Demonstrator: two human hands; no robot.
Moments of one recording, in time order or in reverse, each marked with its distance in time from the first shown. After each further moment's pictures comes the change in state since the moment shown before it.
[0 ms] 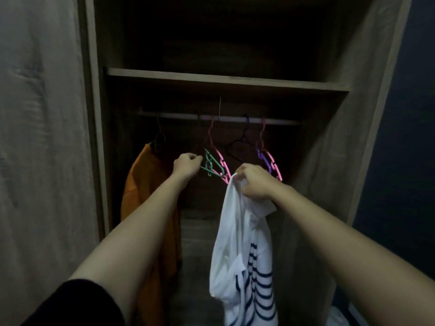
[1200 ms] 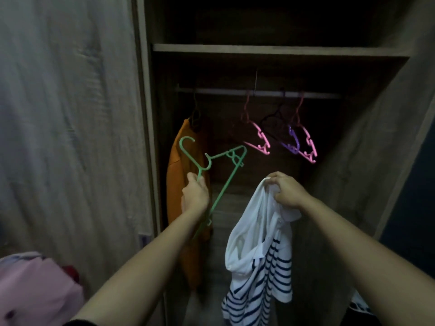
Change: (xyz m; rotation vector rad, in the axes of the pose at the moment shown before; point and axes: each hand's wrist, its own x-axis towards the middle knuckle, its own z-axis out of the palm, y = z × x) left_hand -0.115 -0.086 -0.037 0.098 0.131 -0.193; right_hand -0.014 0.029 0.084 0.096 -0.044 0.014
